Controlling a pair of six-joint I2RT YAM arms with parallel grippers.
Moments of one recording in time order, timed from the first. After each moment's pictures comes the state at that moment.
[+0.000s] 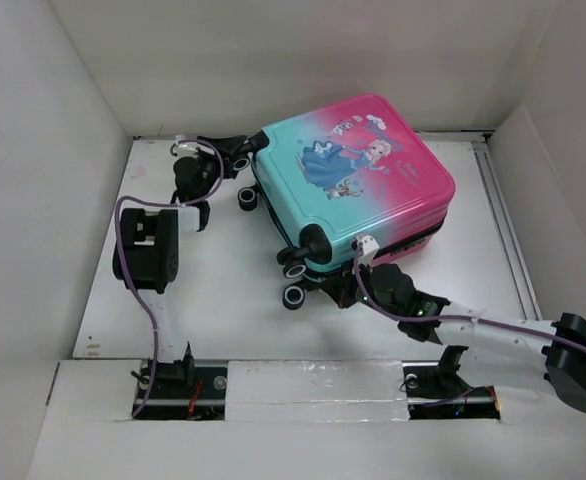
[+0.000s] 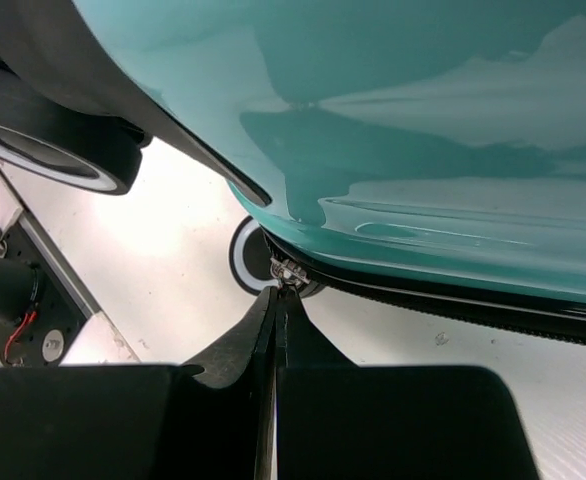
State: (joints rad) left arm -0.07 1.98 1.09 0.95 0.33 -1.46; right arm 0.97 1.07 0.43 0.33 0.08 0.54
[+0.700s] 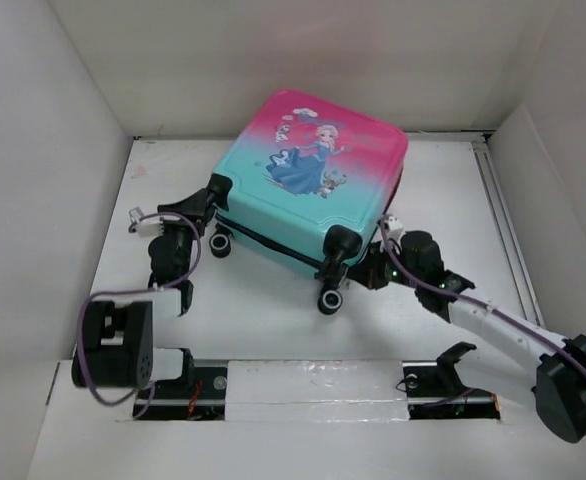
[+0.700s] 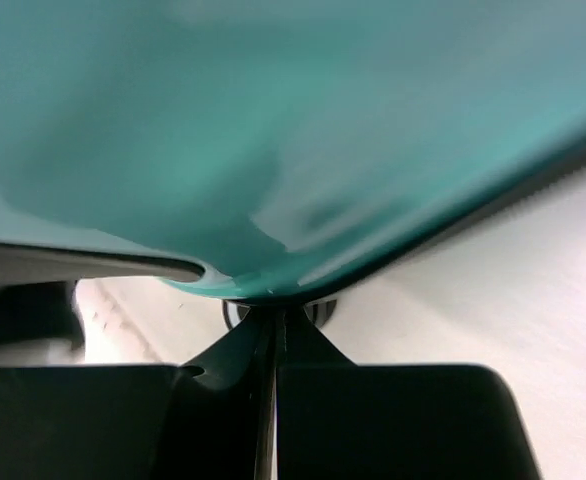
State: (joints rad) left arm -0.03 1.40 0.35 1.13 0.02 -1.36; right arm 0.59 1.00 0.47 0.09 -0.32 0.48
